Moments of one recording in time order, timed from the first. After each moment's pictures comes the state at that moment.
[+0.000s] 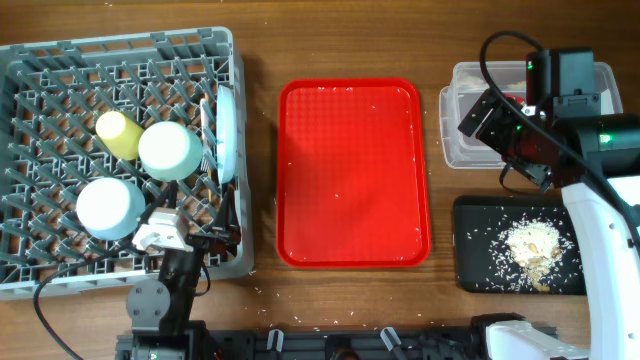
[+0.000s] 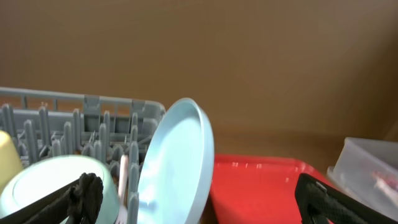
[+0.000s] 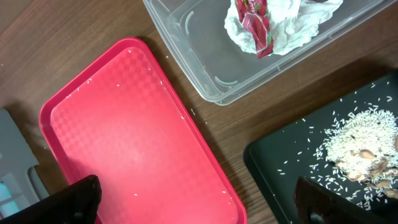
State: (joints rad) left arm -0.04 0.01 0.02 0.06 0.14 -0.22; right arm 0.08 1.34 1.51 -1.27 0.07 0.67
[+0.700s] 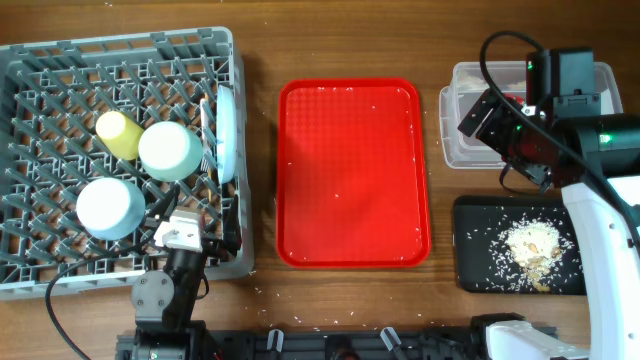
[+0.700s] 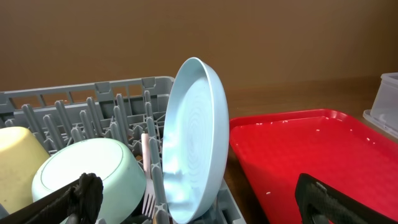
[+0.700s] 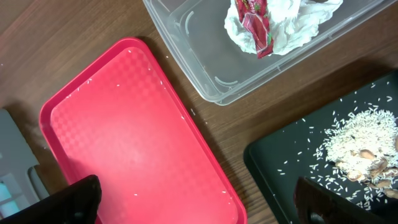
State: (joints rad) left arm -0.04 0.01 0.01 -0.06 0.14 0.01; right arm 0.08 1.34 1.51 -1.27 0.07 0.67
